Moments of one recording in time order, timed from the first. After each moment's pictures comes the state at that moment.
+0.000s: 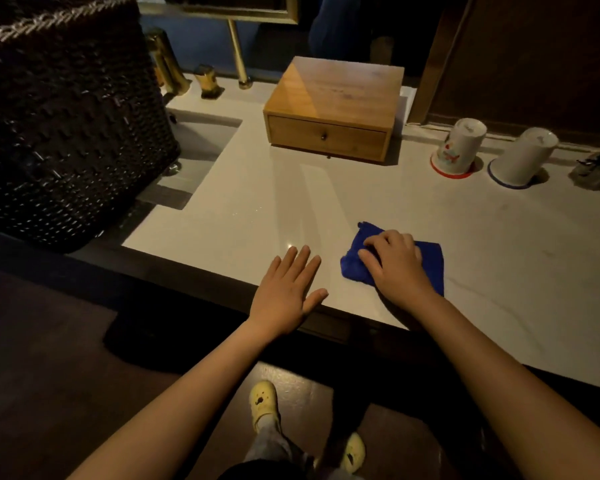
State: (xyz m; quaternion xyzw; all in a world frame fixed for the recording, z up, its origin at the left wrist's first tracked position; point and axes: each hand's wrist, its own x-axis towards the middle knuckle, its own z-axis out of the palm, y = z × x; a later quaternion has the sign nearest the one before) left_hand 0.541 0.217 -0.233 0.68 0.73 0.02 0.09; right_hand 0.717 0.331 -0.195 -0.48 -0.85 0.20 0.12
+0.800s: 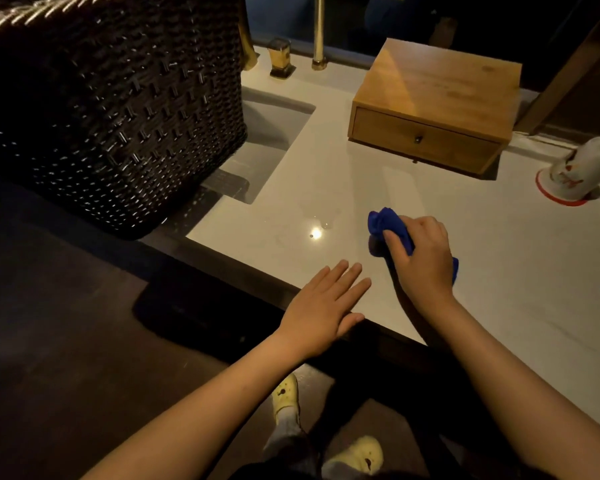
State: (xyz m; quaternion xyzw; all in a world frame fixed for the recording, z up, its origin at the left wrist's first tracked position) left_hand 0.474 0.192 -0.234 0.74 0.67 0.04 0.09; right_hand 0.595 0.323 -0.192 -0.46 -0.81 0.22 0.28
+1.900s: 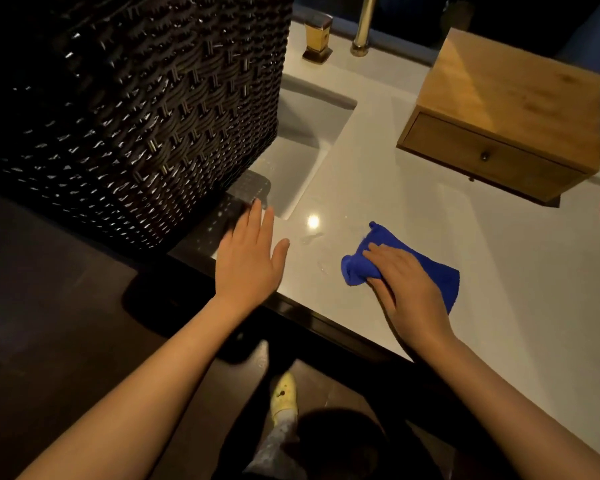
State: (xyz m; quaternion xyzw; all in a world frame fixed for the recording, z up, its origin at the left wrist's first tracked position) left_hand 0.300 0.200 -0.232 0.50 0.86 0.09 0.05; right_hand 0.520 0.298 -0.220 -0.35 -0.89 0.23 0.17
